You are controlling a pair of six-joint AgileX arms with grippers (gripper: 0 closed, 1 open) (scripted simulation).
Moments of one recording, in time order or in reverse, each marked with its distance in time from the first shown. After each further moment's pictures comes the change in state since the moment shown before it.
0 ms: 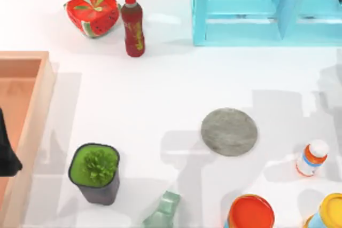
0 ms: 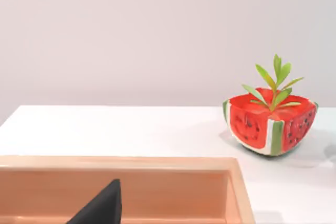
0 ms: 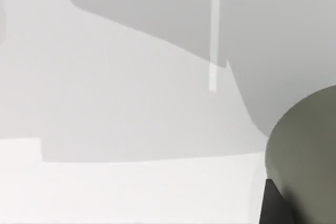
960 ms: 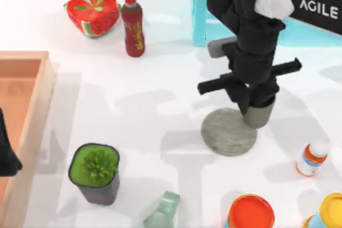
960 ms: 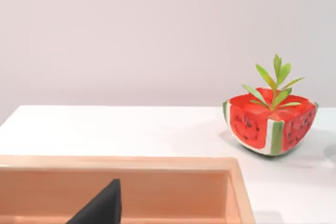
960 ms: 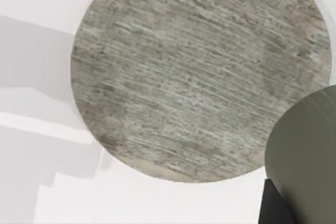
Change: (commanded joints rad) left arm 0.000 0.000 0.000 0.000 0.000 0.000; right arm 0.652 0.271 0.486 -0.332 -0.012 1.813
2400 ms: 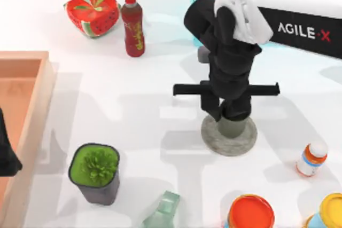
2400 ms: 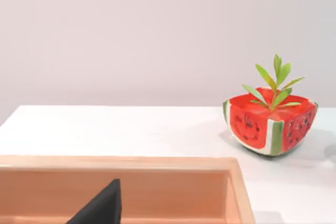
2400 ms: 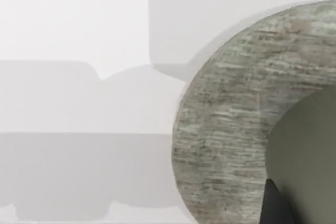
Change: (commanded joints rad) left arm 0.000 0.000 0.000 0.000 0.000 0.000; right arm 0.065 0.013 -0.099 0.223 -0.004 0.359
